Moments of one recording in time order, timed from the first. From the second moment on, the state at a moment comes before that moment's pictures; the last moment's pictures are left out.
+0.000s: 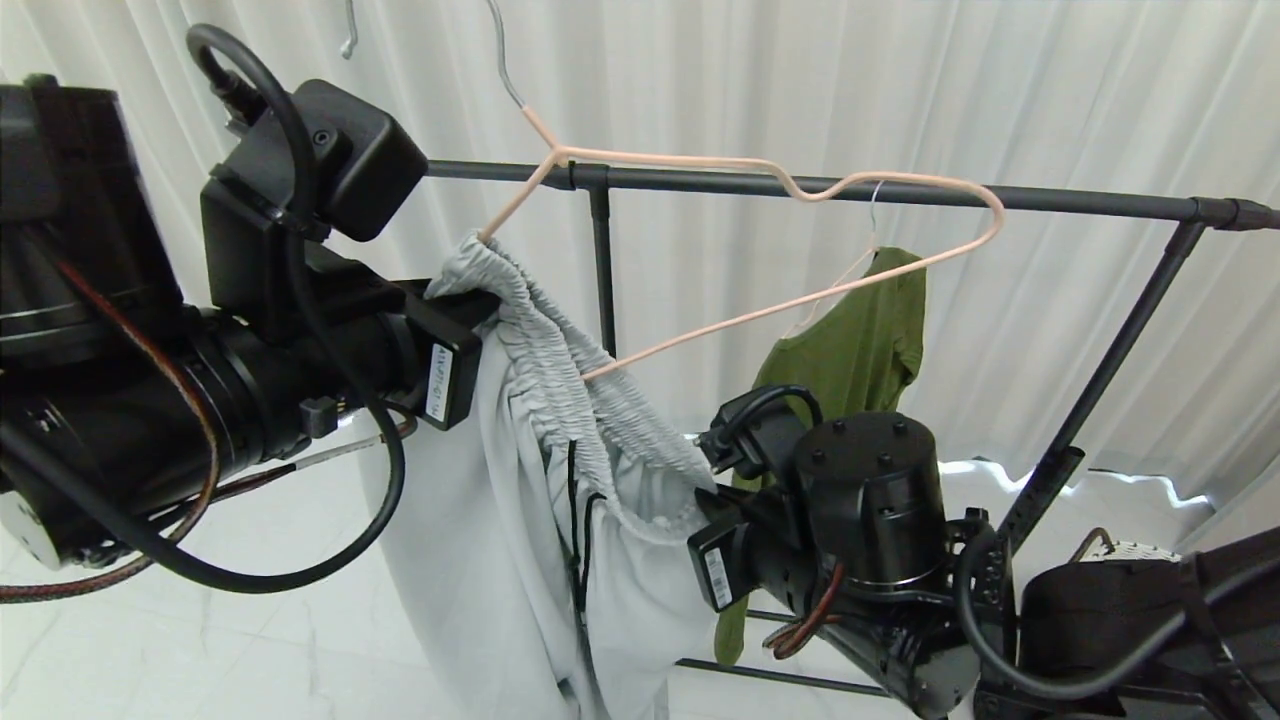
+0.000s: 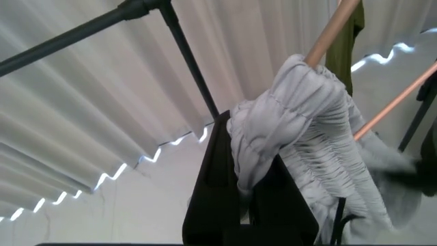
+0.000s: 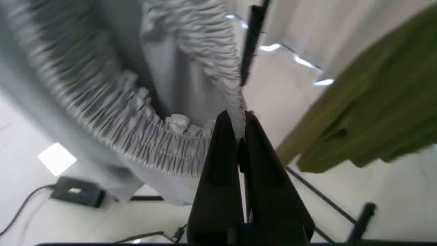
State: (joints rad) left arm -0.61 1.37 -0.93 -0.33 0.23 0.38; right arm 1.04 1.86 -0.89 -0.63 -0.41 0.10
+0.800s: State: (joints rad) left arm -0.44 1.36 -0.77 -0.41 0.23 0.71; right arm 0.87 1.76 -0.89 -0.63 -0.49 0.02
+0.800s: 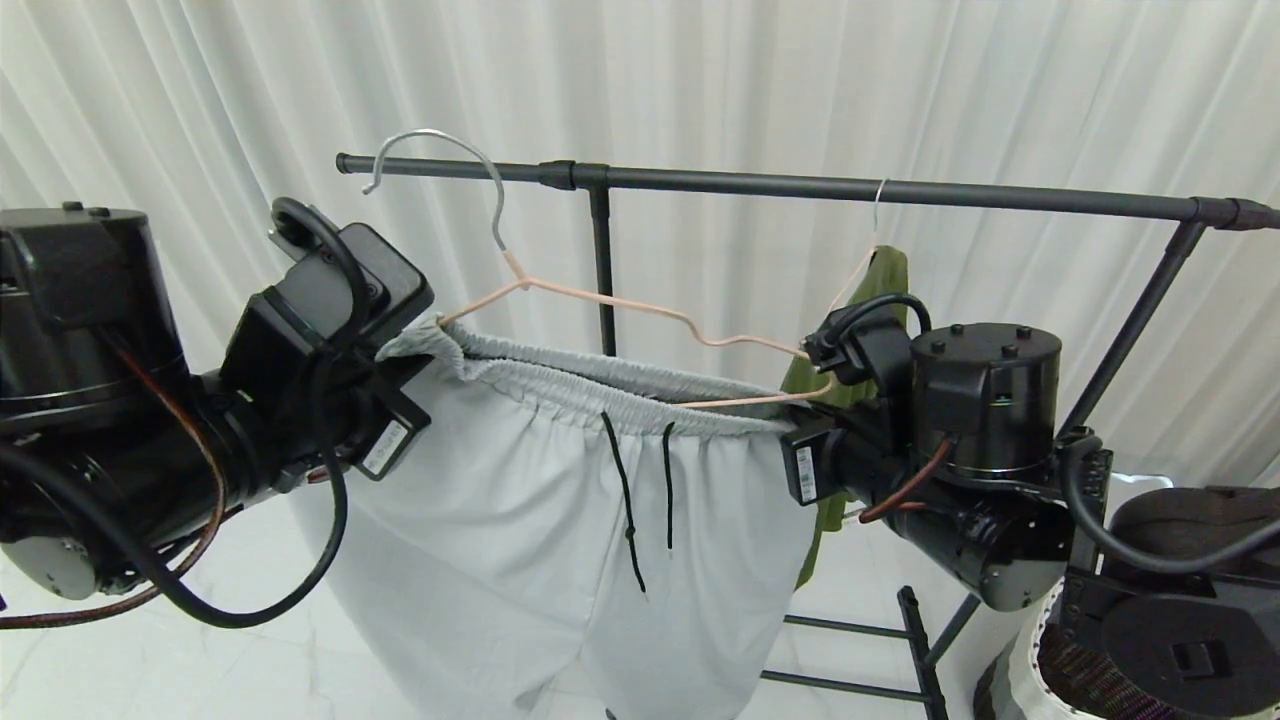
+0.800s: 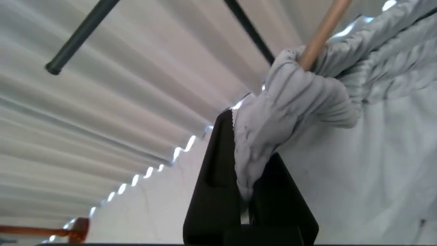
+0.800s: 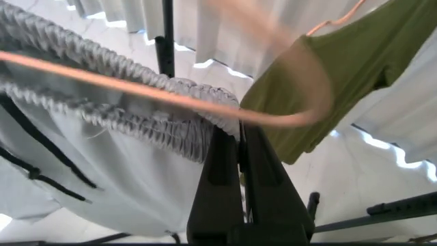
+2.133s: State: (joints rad) left arm -0.34 1.38 -0.60 -0.45 0.18 0.94; right arm 1.01 1.59 -0.89 -0.54 -0.47 -0.02
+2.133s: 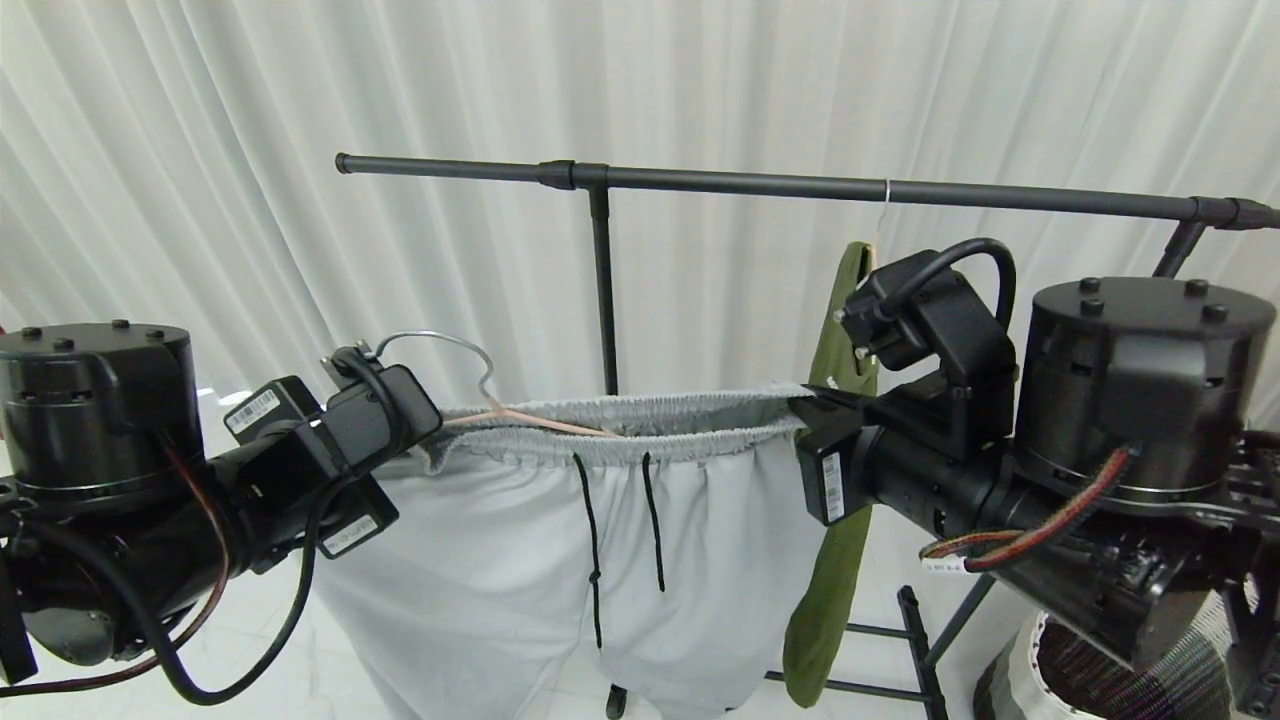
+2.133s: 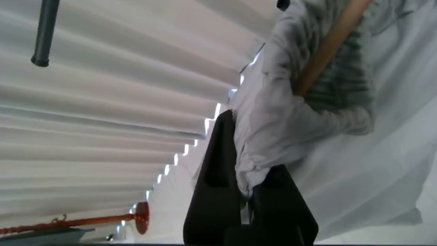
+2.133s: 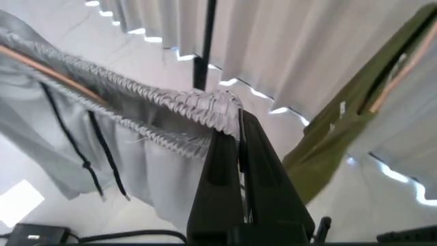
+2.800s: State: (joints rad) left arm -0.45 1.35 -0.59 -0.45 0.26 0.67; right arm 1.15 1.60 -0.85 -0.54 -0.47 -0.15
